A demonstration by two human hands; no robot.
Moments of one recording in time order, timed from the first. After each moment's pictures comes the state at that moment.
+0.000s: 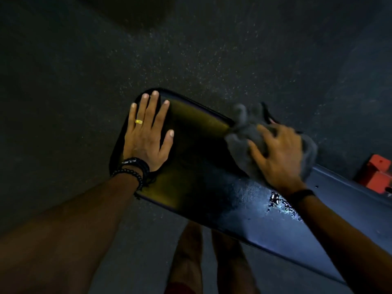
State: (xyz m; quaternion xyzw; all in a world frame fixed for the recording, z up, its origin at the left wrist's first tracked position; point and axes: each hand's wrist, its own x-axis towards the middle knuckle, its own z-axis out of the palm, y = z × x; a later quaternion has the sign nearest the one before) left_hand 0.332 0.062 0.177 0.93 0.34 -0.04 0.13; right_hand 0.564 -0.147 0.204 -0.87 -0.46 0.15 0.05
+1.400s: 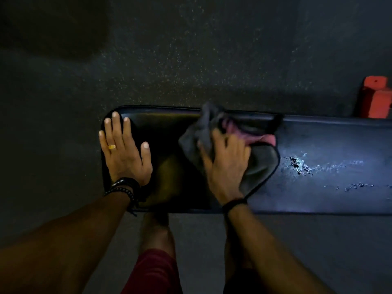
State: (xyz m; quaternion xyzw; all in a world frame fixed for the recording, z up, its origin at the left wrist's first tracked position) left_hand 0.333 0.058 0.173 0.94 0.34 -0.02 0.11; right_hand 0.443 -0.134 0.190 -0.96 -0.24 0.07 0.10
